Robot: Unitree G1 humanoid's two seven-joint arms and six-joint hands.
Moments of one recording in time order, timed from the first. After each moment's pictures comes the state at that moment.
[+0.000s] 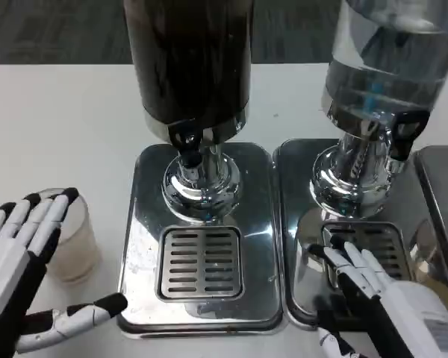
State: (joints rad) left arm 0.46 0.58 0.17 -0.15 0.79 -0.33 0.17; right arm 0.63 -0.32 0.21 -0.44 -0.77 -0.17 -0.08
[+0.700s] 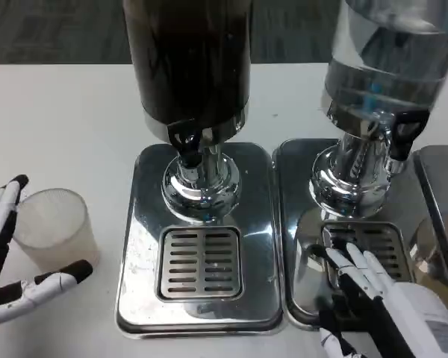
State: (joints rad) left arm 0.34 0.58 0.17 -0.02 0.72 -0.22 0.13; right arm 0.63 -0.32 0.20 -0.44 -0.76 -0.17 -0.08
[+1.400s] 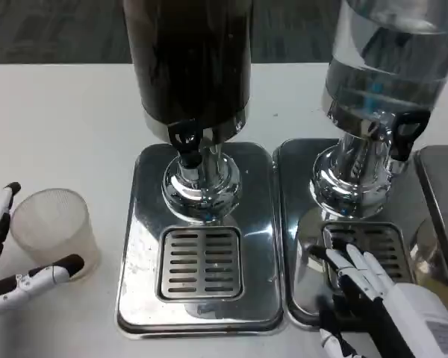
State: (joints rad) left arm 0.24 0.62 0.13 0.12 0.66 -0.17 0.09; right arm 0.64 -0.32 0.20 -0.44 -0.76 -0.17 -0.08
